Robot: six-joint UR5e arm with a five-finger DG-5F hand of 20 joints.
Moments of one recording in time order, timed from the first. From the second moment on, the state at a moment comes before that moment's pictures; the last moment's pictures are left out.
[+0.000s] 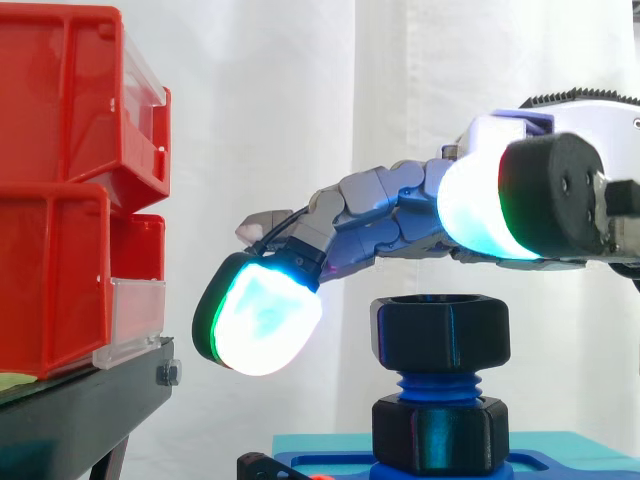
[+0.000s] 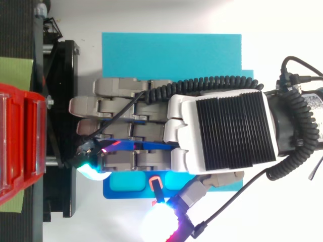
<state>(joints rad) 0.16 -2.24 -1.27 -2.65 -1.65 -1.40</state>
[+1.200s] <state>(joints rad) 0.12 -2.24 -1.27 -2.57 -1.66 -1.40</state>
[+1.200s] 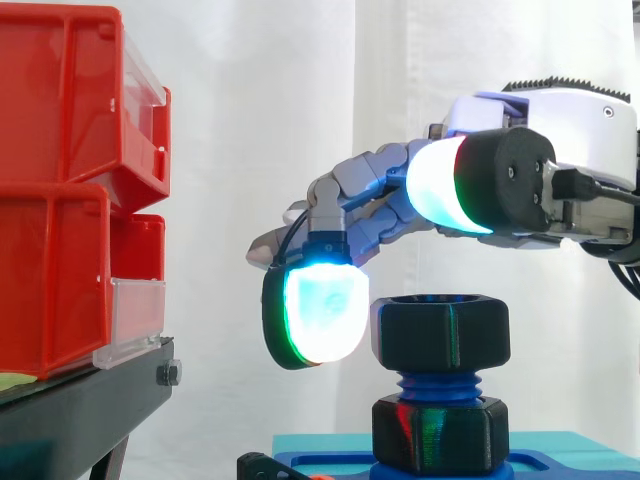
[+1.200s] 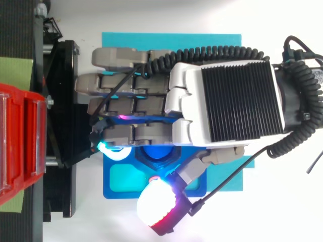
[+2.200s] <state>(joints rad) 0.10 -2.24 -1.27 -2.52 -1.70 -1.40</state>
